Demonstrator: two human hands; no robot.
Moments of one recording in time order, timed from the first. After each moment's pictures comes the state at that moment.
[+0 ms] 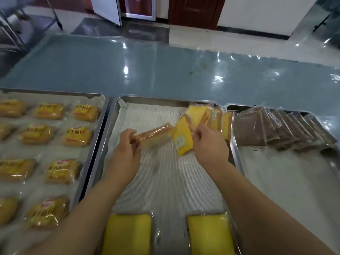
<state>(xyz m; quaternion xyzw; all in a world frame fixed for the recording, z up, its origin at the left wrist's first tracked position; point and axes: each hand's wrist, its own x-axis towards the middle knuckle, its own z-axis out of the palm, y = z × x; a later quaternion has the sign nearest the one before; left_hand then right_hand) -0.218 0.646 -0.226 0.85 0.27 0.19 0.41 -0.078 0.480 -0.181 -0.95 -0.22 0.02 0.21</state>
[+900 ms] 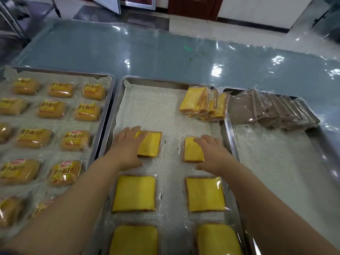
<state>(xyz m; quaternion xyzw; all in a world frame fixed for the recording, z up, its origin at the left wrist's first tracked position) -0.262 0.649 -0.235 0.96 0.16 -0.17 0.16 -0.126 0.406 -0.201 -0.91 -0.33 0.24 0.00</state>
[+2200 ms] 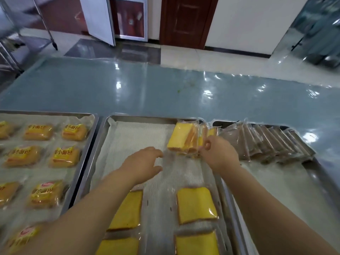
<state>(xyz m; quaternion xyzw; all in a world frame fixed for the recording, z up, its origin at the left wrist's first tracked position) -0.142 0.627 -0.196 0.97 0.10 -0.08 0.22 -0.022 0.437 -0.159 -0.97 -0.20 0.06 0.13</state>
